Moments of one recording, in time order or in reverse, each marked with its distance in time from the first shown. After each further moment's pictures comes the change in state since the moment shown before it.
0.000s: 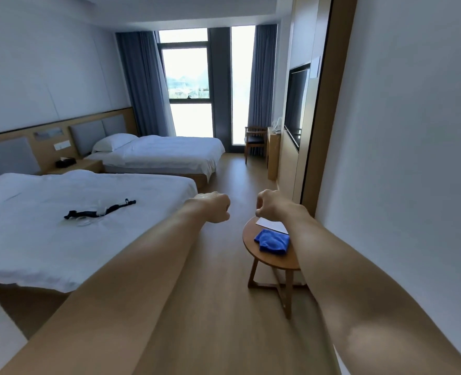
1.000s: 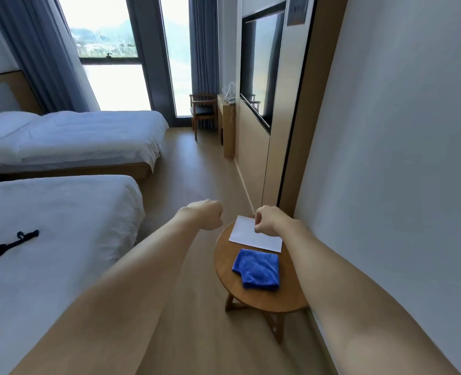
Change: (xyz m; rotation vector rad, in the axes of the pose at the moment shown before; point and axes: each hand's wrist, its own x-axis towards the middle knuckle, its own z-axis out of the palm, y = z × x) left_hand 0.499 -0.107 0.085 -0.044 -0.205 0.188; right_hand 0.421 0.160 0.076 0.074 -0.159 0.360
